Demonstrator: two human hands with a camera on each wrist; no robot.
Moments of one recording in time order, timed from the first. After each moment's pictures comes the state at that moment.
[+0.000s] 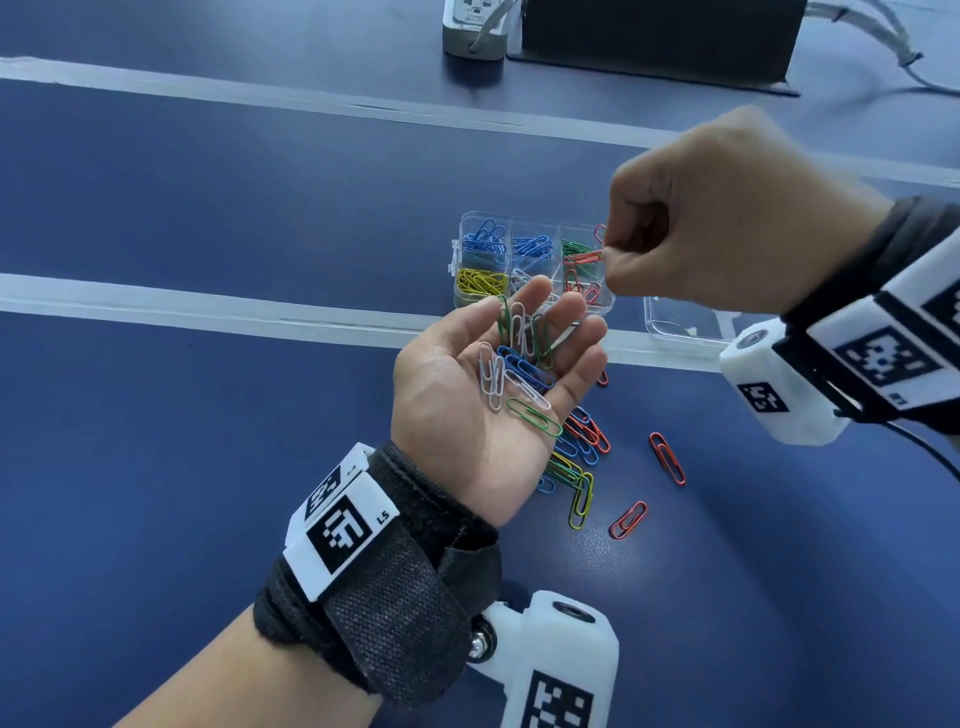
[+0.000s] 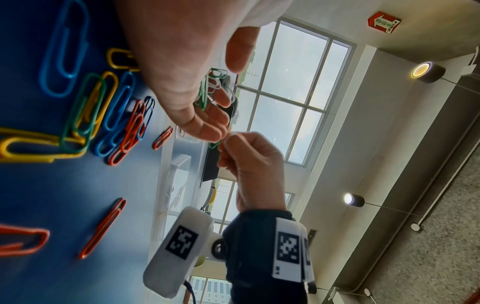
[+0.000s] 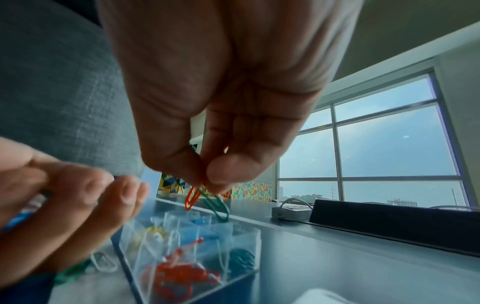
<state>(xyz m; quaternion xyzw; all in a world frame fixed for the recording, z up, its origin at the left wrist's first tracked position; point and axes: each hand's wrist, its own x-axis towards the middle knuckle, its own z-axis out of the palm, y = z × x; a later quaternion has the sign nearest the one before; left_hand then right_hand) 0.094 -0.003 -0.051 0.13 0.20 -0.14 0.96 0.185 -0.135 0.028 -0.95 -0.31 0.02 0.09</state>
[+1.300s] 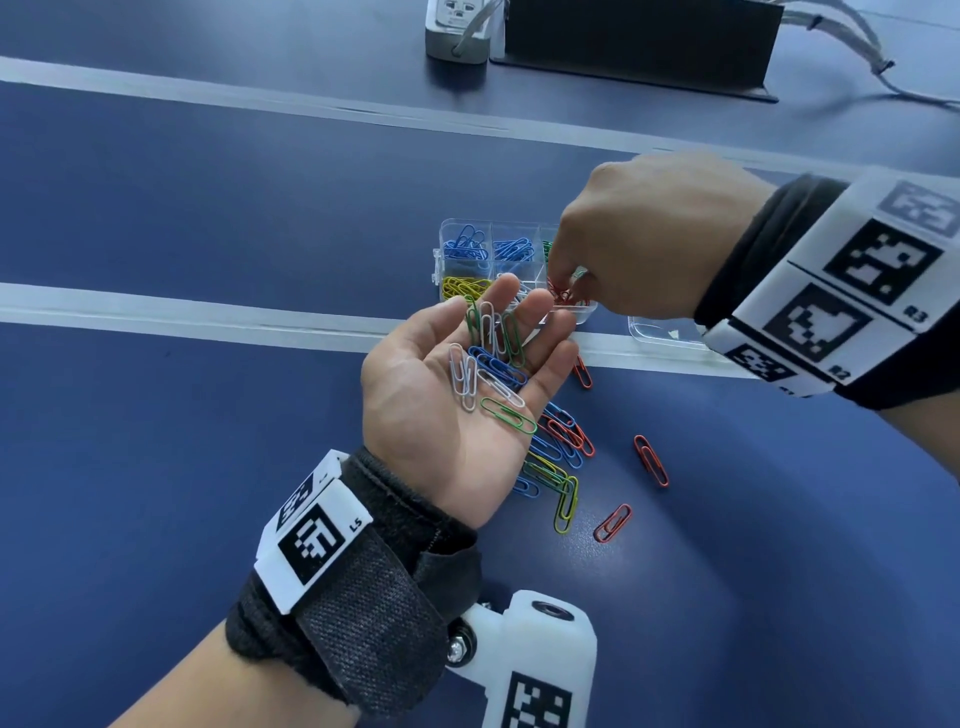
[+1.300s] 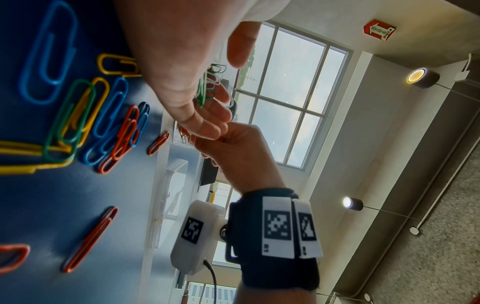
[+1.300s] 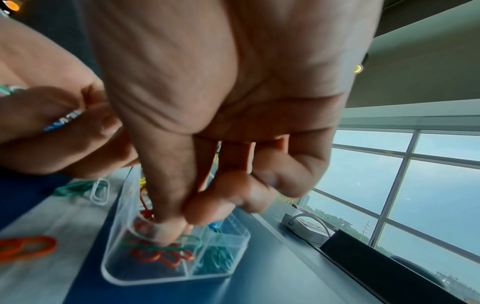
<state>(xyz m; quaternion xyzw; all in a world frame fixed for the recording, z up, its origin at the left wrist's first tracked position) 0.095 0.001 -0.052 0.12 0.19 -0.12 0.97 0.198 -0.106 0.024 -0.90 -0.35 0.11 -0.23</state>
